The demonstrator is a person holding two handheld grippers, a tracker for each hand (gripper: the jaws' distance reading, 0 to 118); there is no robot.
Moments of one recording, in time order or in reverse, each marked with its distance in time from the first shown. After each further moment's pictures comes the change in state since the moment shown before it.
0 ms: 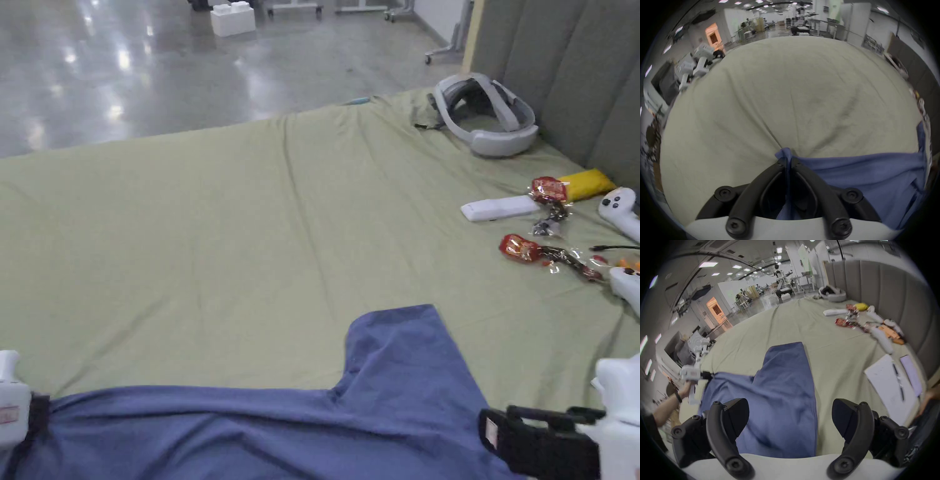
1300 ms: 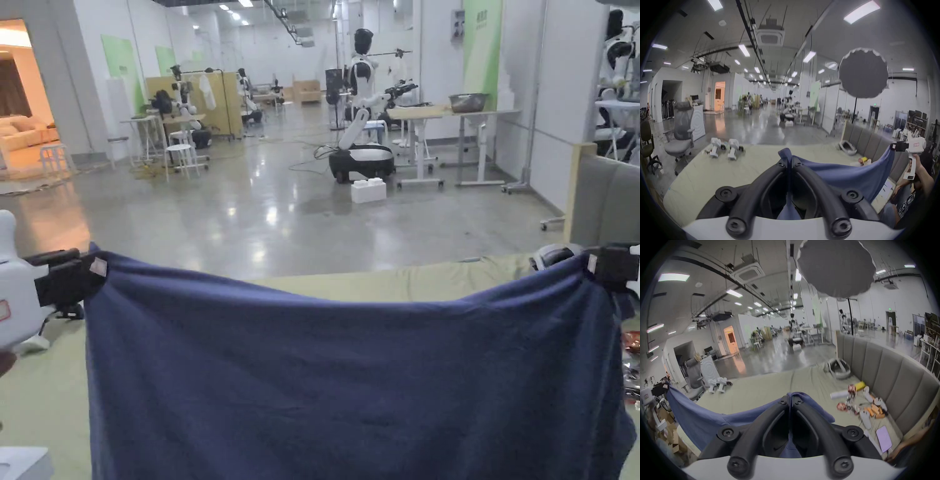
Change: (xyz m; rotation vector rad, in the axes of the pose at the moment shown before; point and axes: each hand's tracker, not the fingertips) left arm -0.097 -0.113 0.512 0.914 -0.160 0.128; right arm -0.126 0.118 0.236 0.547 0.038 0.214
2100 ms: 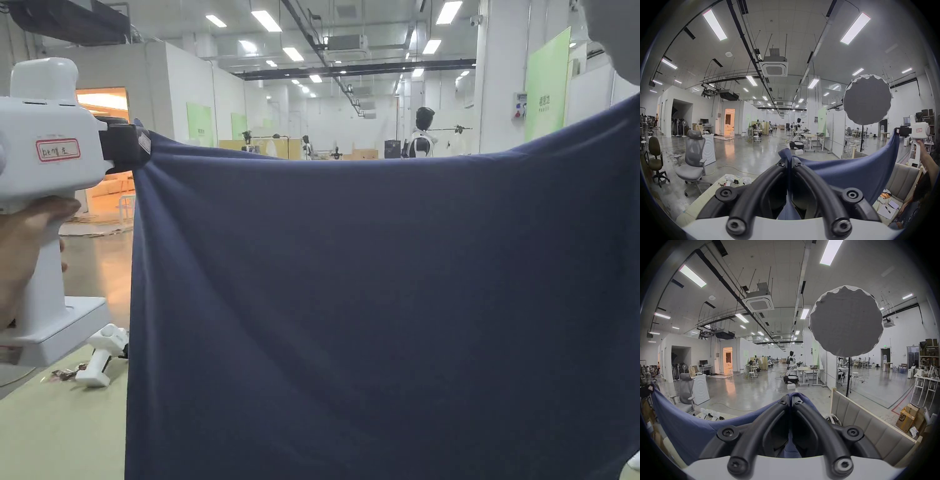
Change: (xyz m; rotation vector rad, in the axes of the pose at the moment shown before) left arm 0.010 0.146 0.028 0.222 0.112 -0.058; right arm -0.080 0.219 0.017 0.324 -0.081 0.143
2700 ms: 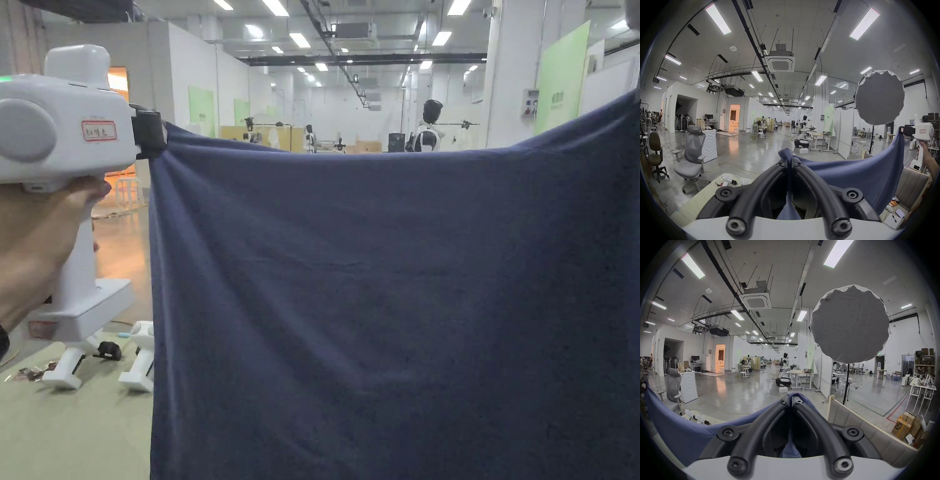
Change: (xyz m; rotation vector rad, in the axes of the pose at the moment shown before) left arm 0.005 -0.020 -0.136 -0.053 0.067 0.060; right arm -0.026 0.001 -0.152 0.023 -0.071 0.072
